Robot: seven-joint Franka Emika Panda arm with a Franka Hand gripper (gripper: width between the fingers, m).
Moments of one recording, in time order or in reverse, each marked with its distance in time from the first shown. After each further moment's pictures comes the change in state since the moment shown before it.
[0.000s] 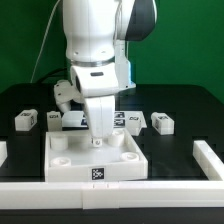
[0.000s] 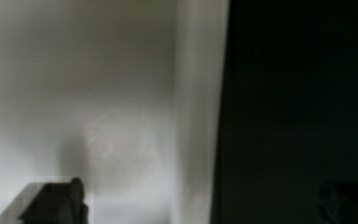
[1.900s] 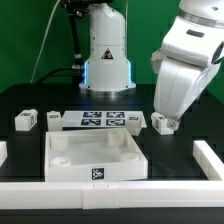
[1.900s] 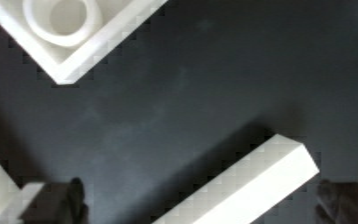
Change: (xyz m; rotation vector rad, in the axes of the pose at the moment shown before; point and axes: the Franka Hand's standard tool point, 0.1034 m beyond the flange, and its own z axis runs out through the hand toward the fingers) arm 0.123 0.136 -0.097 0.049 -0.118 0.740
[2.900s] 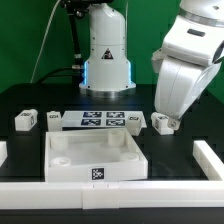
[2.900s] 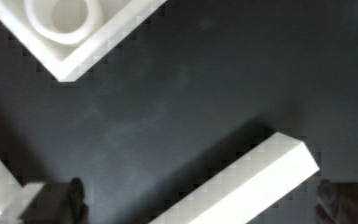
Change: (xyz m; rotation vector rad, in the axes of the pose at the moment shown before) arm 0.005 0.002 -0.003 0.011 -0.015 0.017
